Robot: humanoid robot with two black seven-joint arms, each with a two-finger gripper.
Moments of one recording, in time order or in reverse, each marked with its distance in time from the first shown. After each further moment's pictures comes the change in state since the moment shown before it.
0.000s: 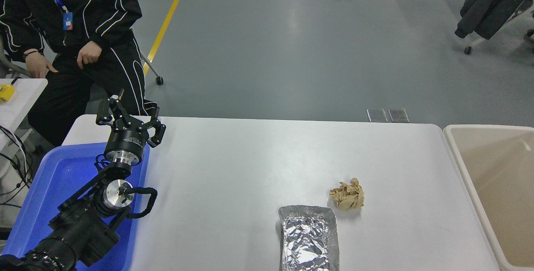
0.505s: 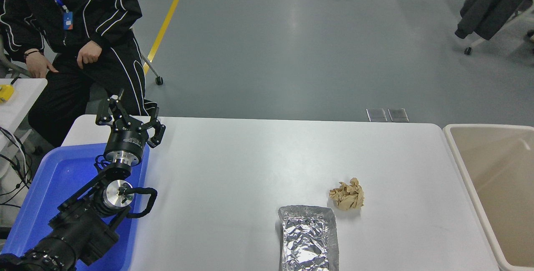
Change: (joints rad) left arm 0.000 0.000 0.000 0.000 0.001 0.000 0.000; right arm 0.184 -0.020 -0.437 -0.417 -0.001 0.001 -0.002
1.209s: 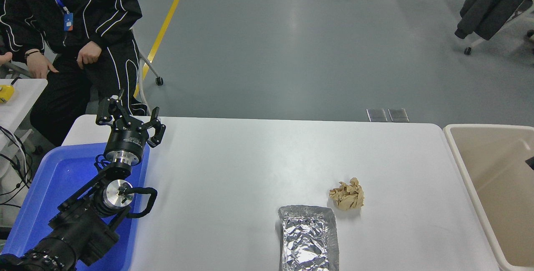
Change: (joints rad) left arm 0.000 0.000 0.000 0.000 0.000 0.000 0.000; right arm -0.438 0.197 -0.519 -0.293 -0.001 -0.024 -0.008
